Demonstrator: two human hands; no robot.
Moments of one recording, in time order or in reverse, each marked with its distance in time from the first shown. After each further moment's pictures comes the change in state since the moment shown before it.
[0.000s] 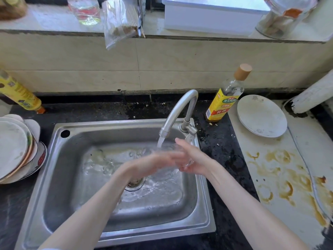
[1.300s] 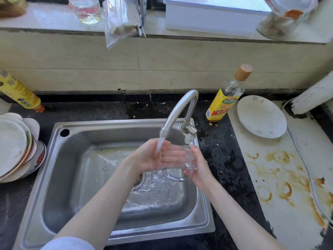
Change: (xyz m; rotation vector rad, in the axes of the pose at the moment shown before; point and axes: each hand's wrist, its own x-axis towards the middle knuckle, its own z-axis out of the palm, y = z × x) left_hand 0.019 0.005 -0.011 -0.869 0.120 -0.160; right_hand 0.007 0.045 -0.006 0.365 0.139 -0.262
